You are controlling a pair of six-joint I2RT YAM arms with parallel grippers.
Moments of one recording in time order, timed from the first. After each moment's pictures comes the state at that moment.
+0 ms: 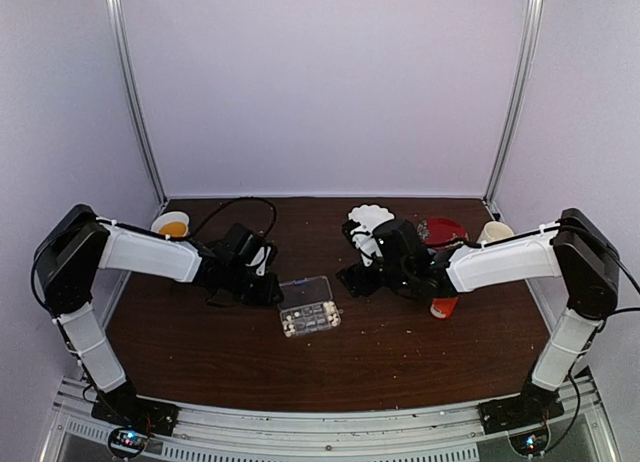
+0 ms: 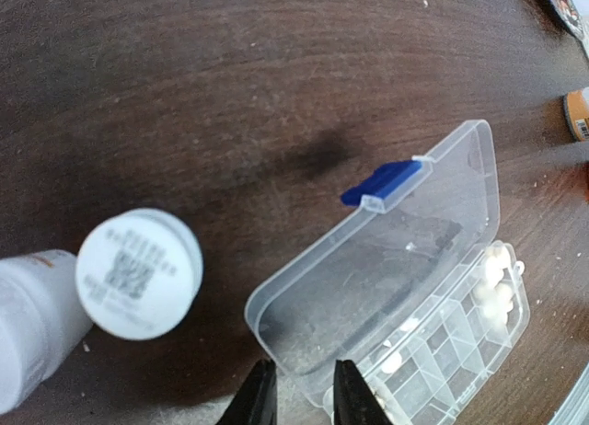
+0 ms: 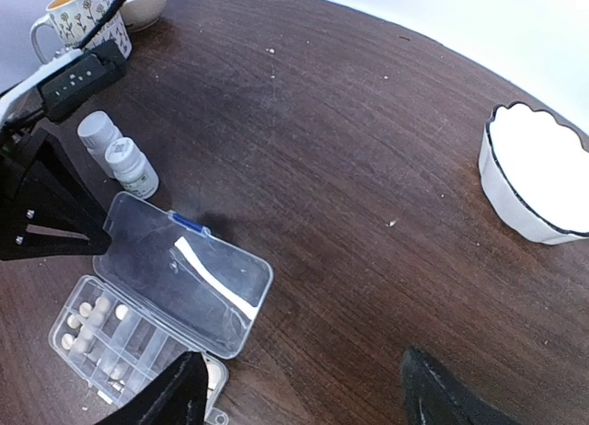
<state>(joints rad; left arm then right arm) -0.71 1.75 0.95 -0.15 0.13 -0.52 0.84 1.73 0.98 0.16 0.11 0.11</state>
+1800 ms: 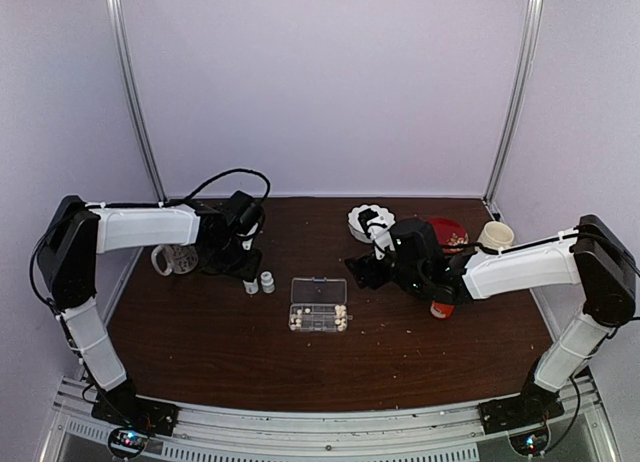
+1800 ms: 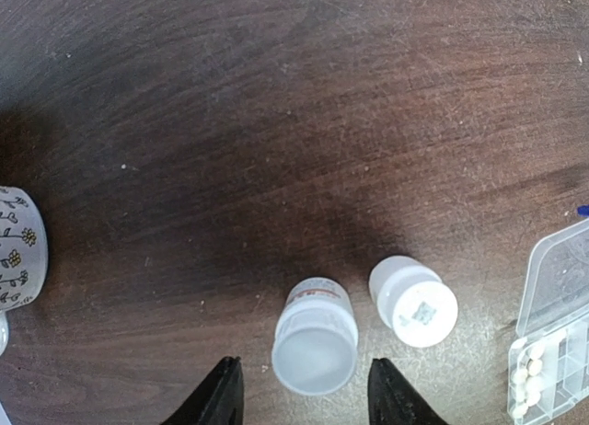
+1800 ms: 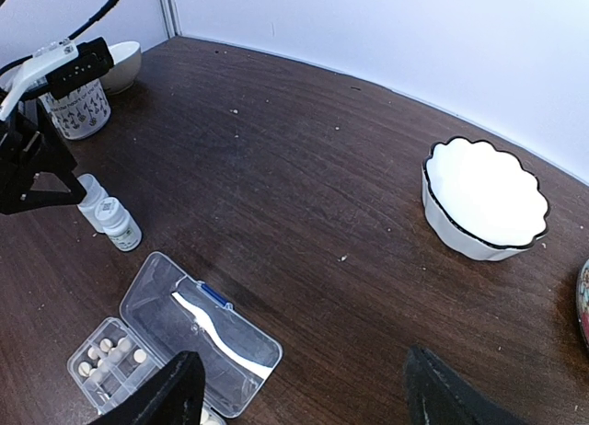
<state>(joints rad) -0.64 1.78 1.25 -0.63 -0.21 -0.33 0.84 1.62 0.87 0.30 0.22 0.13</state>
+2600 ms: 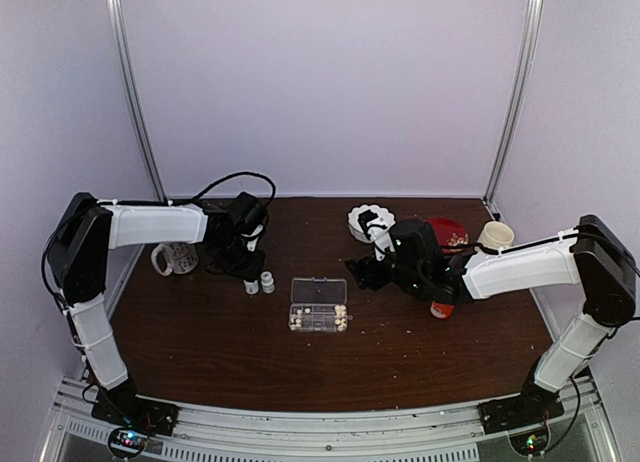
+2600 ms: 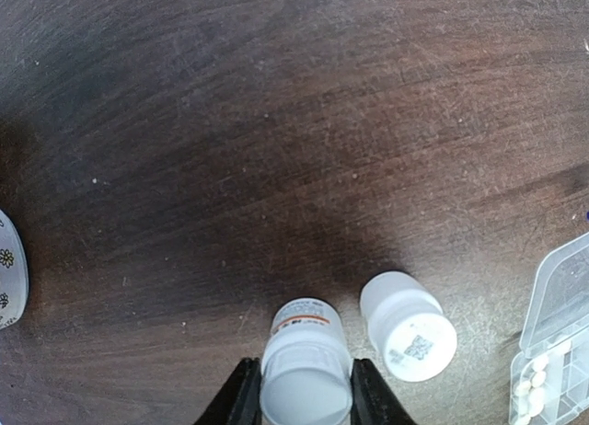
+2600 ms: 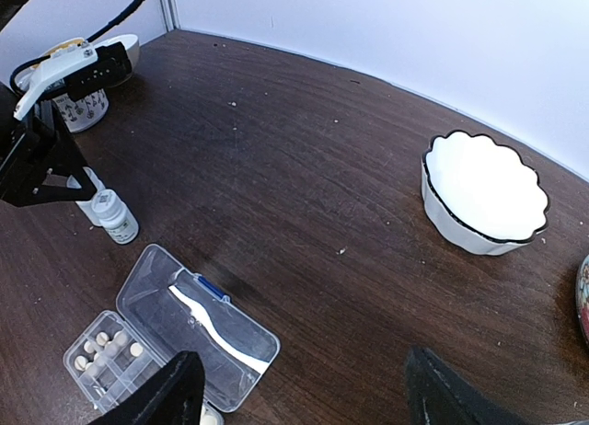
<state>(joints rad) -0.63 1.85 1.30 -0.63 -0.17 -0.30 0.84 1.62 0.87 0.29 0.22 0.13</state>
